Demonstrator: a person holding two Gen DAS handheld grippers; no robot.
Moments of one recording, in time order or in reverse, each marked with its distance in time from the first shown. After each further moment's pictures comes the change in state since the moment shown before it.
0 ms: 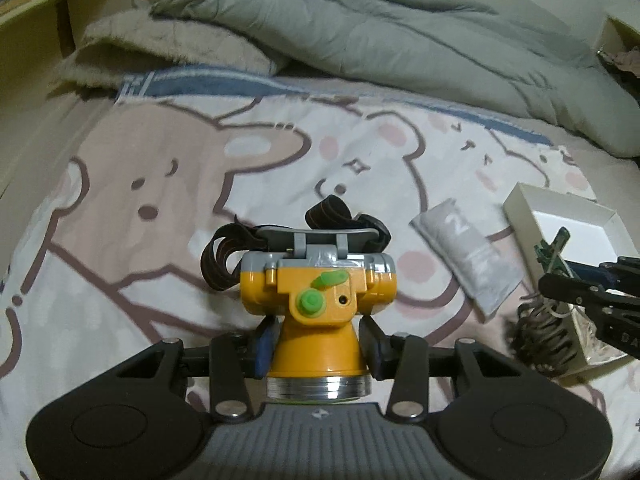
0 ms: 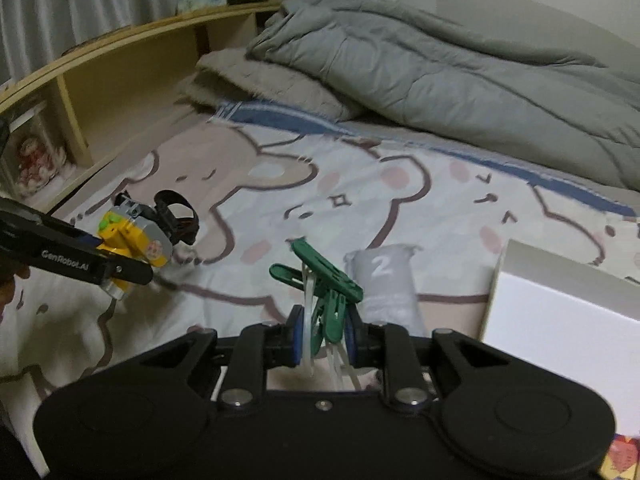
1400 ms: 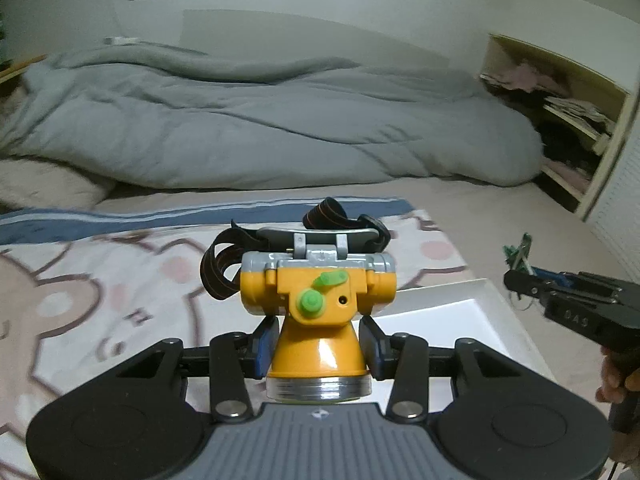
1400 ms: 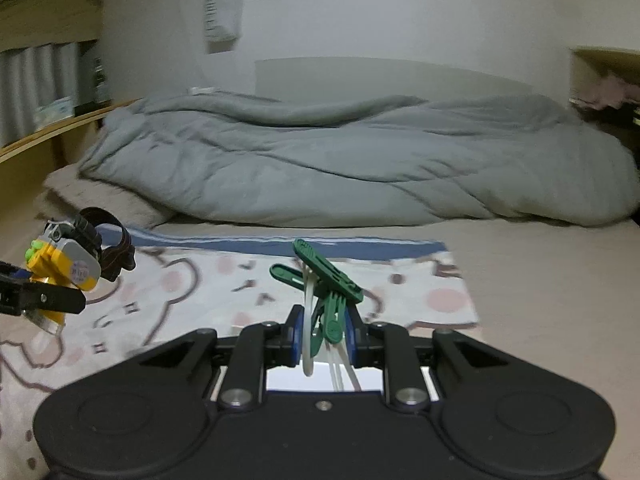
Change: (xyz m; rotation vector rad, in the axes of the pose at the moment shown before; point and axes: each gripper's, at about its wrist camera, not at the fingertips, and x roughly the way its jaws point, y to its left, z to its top) left arm -0.002 -0.216 0.088 0.168 -0.204 -0.260; right arm -0.105 -0.196 0.006 0.205 -0.222 -0.360
